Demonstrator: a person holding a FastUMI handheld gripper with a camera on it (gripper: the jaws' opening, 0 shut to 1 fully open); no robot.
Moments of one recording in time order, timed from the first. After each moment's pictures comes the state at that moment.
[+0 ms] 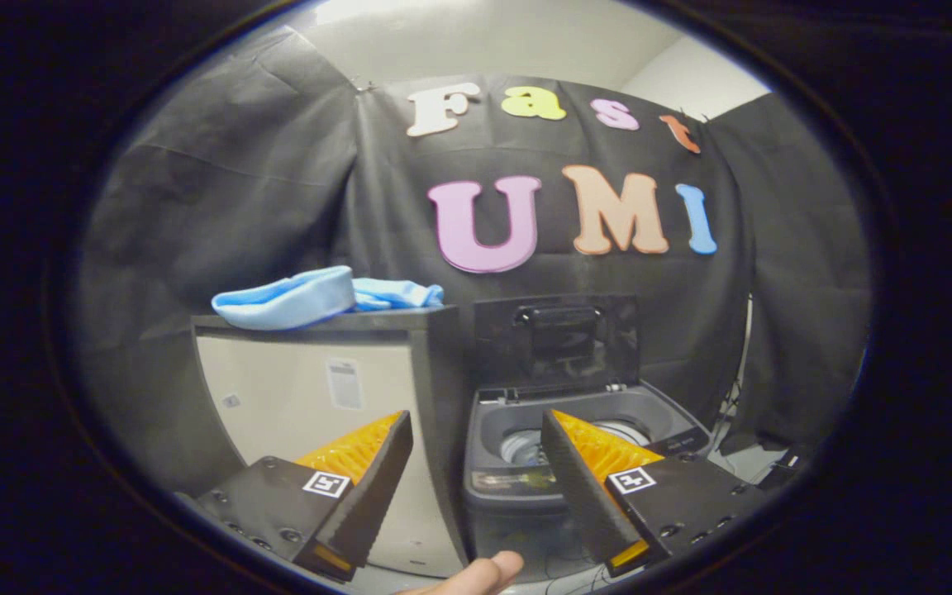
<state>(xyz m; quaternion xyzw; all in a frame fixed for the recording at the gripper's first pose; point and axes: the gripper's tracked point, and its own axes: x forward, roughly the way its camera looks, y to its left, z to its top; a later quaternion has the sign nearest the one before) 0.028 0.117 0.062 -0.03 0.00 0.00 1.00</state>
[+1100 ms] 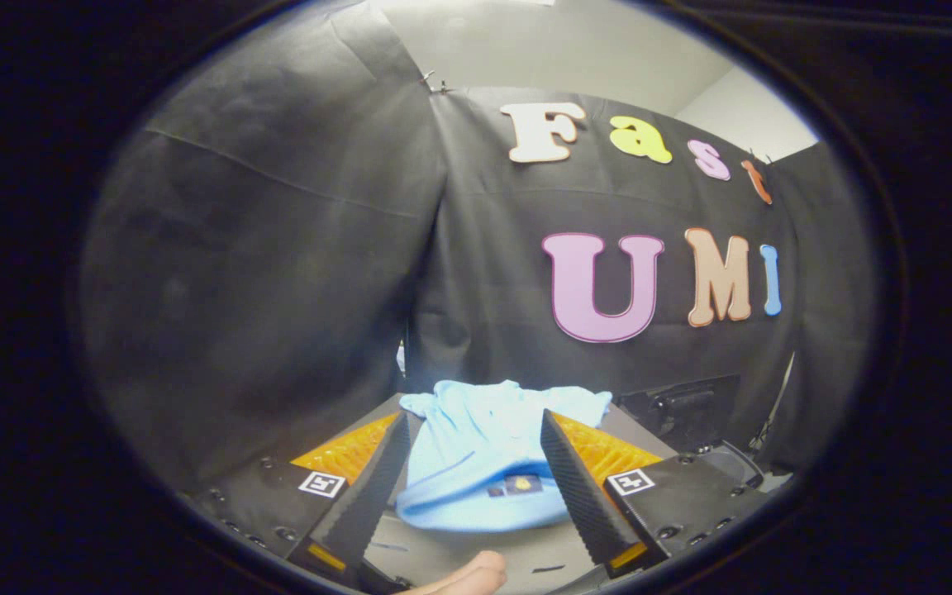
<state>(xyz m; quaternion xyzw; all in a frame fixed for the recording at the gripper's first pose) 0.135 0.374 0.190 -0.05 0.00 0.02 1.00</state>
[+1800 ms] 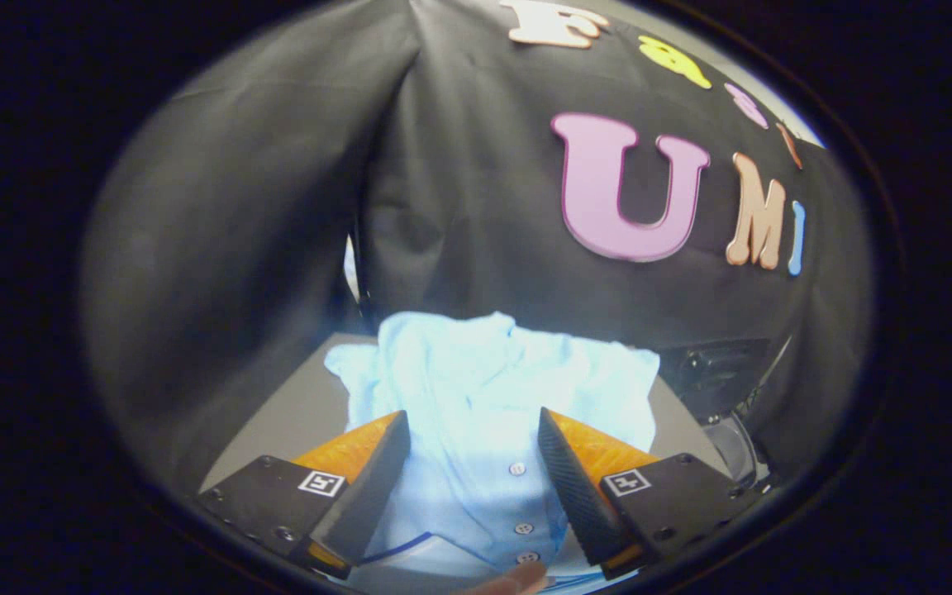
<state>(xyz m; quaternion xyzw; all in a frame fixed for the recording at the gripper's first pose) 0.266 0.347 0.103 -0.07 0.24 -0.02 0.97</state>
